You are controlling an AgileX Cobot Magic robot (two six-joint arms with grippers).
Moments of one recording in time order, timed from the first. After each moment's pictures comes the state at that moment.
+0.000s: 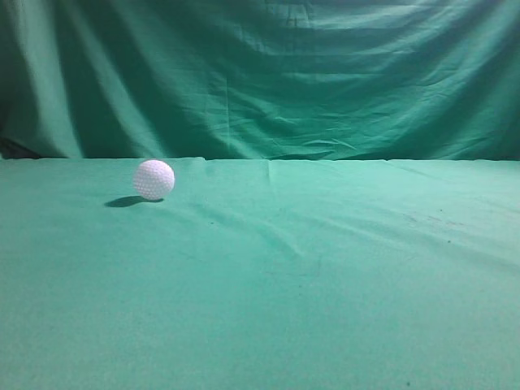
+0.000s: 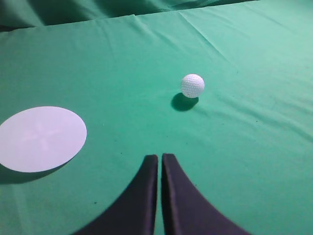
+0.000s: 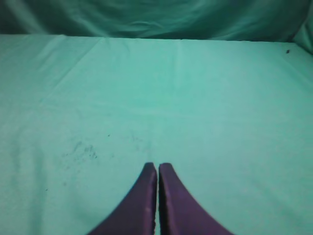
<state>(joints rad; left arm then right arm) -0.09 0.20 -0.14 -0.56 0.37 0.59 0.14 0.00 0.03 0.10 0.34 -0.14</state>
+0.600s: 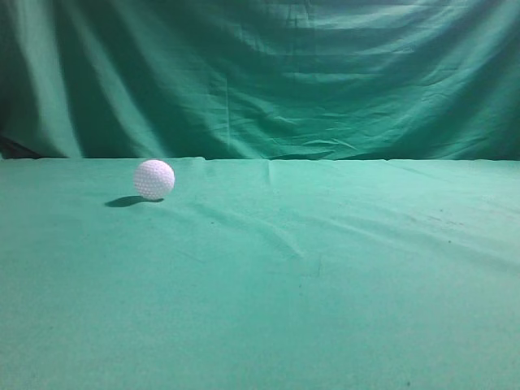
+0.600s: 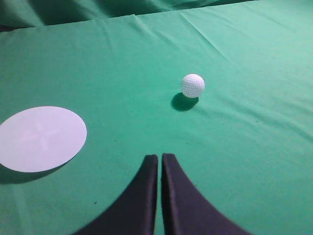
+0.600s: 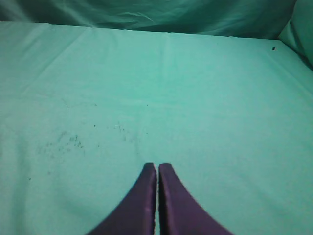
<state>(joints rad) -0.09 0.20 -0.14 -0.56 0.37 0.59 0.11 -0.01 0.03 0.10 0.38 -0.19</state>
